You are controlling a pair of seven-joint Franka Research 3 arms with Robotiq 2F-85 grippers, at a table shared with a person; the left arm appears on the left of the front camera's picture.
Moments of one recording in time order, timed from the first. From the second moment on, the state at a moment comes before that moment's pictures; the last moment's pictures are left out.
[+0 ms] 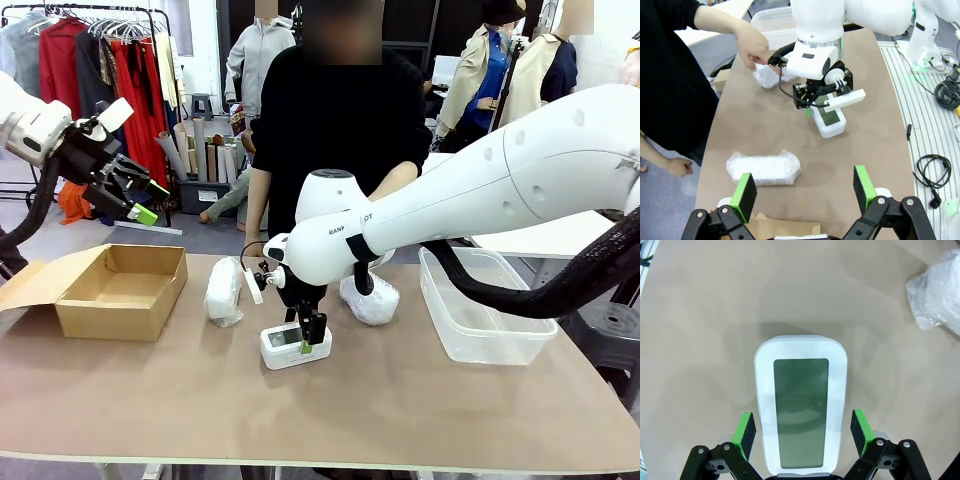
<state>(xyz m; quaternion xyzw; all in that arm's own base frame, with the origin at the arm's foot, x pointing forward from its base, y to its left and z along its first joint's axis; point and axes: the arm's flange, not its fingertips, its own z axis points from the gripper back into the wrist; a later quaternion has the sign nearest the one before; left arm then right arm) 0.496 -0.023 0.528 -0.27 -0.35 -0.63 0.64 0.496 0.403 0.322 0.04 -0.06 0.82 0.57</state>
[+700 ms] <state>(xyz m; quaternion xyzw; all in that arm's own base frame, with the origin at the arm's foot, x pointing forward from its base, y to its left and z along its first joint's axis) 0.496 -0.023 0.528 -0.27 -0.35 -0.63 0.64 0.493 0.404 0.307 0.05 -0.04 0.82 0.57</state>
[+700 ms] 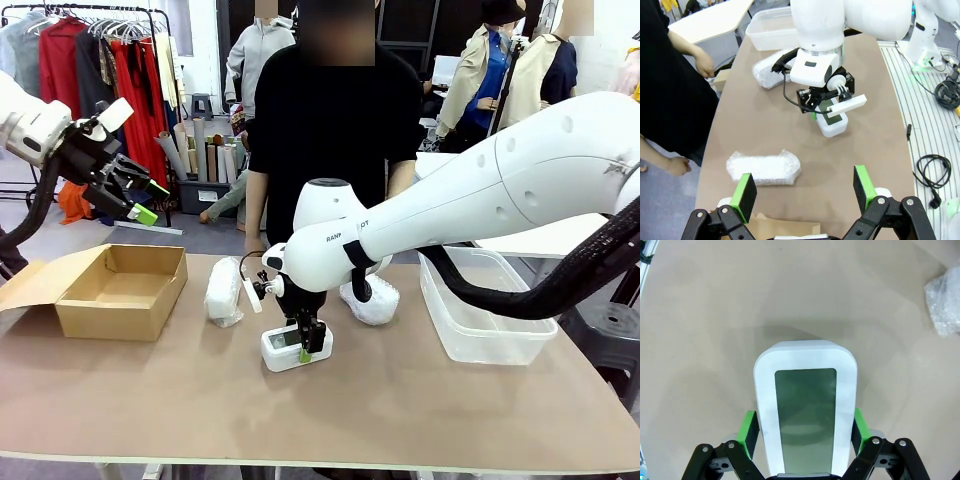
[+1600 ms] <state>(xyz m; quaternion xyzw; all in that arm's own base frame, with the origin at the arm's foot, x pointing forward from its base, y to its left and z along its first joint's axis) 0.496 -0.023 0.528 -0.27 -0.35 -0.63 0.64 0.480 0.415 0.343 0.05 -0.04 0.82 0.57</state>
